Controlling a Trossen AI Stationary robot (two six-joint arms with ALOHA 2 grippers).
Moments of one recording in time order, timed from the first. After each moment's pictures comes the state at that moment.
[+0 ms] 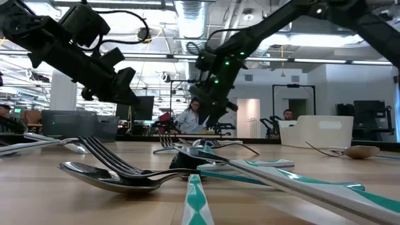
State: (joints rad) left arm 0.12 1.15 0.29 0.34 -0.70 -0.36; right arm -0.51 2.18 1.76 -0.63 -0.02 0.26
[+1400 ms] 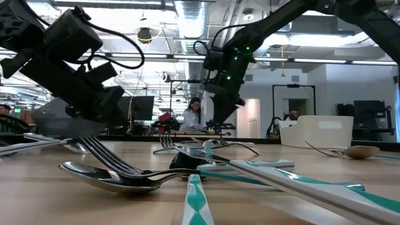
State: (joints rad) left arm -0.14 1.34 0.28 0.25 -0.83 -0.67; right arm -0.51 2.09 1.69 -0.75 -0.05 0.03
